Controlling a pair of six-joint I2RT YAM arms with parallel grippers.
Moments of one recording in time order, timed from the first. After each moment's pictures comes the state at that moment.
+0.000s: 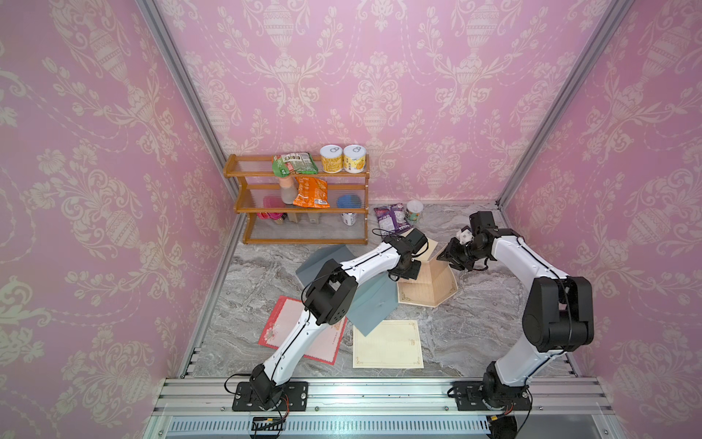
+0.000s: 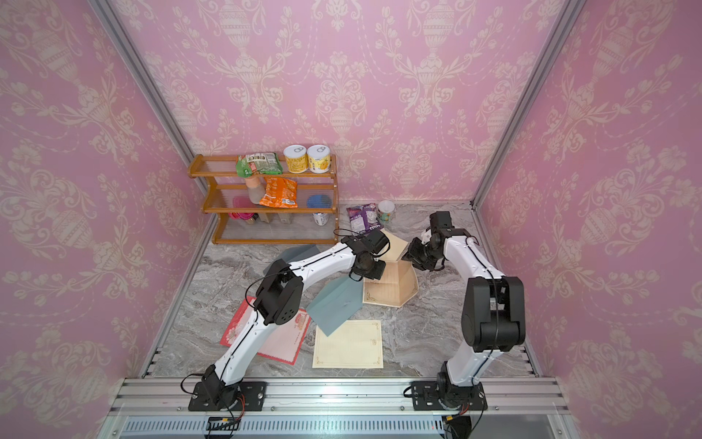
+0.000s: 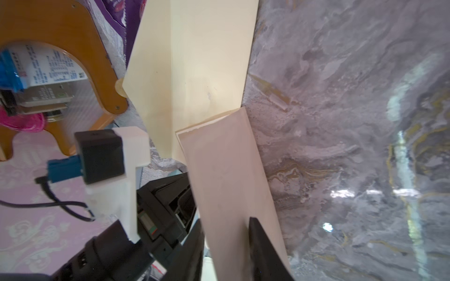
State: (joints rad) left arm -0.81 2.48 2.14 -0.85 0.05 -0.43; right arm -0.01 1.68 1.24 -0.73 -0.48 0.58
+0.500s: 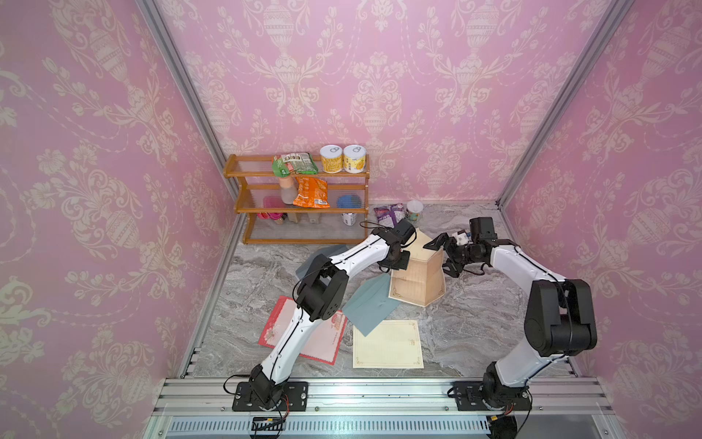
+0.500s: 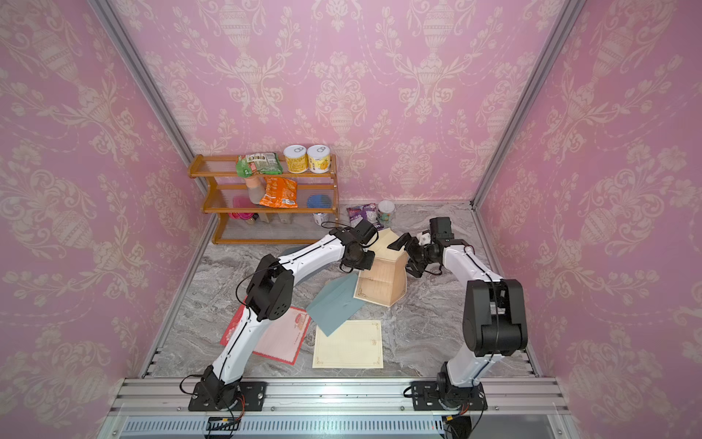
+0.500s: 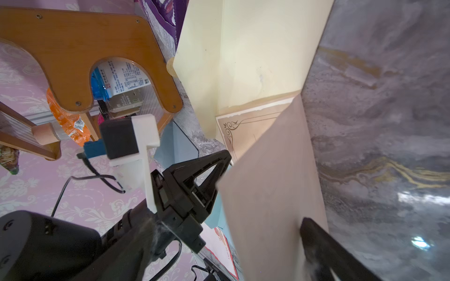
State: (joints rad) left arm -0.71 2.38 2.09 -0.86 0.02 -0.44; right arm 0.00 1.67 1.12 -0.46 -0.68 0.84
